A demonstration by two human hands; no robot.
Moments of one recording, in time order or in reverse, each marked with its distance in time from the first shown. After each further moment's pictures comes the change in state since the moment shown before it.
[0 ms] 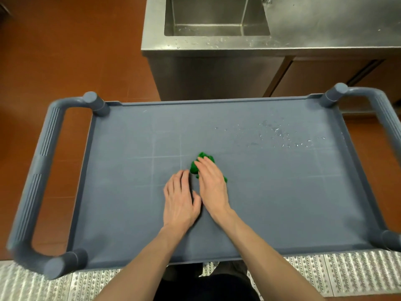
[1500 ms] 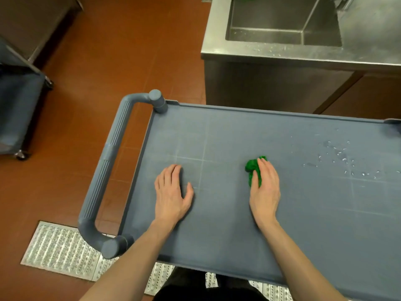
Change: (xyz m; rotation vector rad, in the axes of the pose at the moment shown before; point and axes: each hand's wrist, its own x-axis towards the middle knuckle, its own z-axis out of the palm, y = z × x) left_hand 0.021 -0.144 -0.057 0.049 0.215 -0.116; right_hand 0.028 -0.002 0.017 0.039 0.197 0.258
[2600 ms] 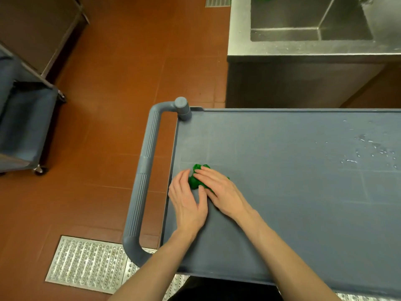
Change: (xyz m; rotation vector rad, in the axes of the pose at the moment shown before) left_hand 0.009 -0.080 -0.047 -0.307 0.172 -0.100; right_hand -0.051 -0.159 0.133 0.163 -0.623 -0.612
